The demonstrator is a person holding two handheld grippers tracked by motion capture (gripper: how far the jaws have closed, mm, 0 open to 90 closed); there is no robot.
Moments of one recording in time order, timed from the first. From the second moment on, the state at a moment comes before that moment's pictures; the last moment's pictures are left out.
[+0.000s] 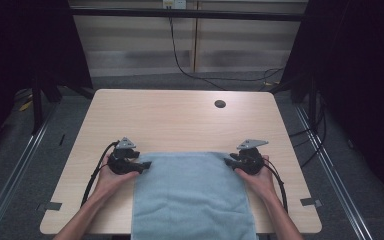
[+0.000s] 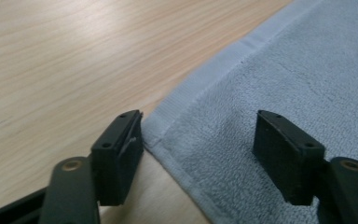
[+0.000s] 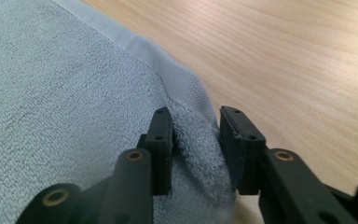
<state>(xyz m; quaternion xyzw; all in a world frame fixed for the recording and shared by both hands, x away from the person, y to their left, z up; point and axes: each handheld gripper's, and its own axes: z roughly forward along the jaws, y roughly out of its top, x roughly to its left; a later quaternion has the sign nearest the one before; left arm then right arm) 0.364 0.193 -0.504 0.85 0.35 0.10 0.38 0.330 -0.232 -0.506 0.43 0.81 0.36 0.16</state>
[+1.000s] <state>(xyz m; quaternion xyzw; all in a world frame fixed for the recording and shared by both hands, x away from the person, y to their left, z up) 0.388 0.215 -0.426 0.77 0.34 0.06 0.53 0.345 -0.242 -0.428 0.44 0.73 0.50 0.14</state>
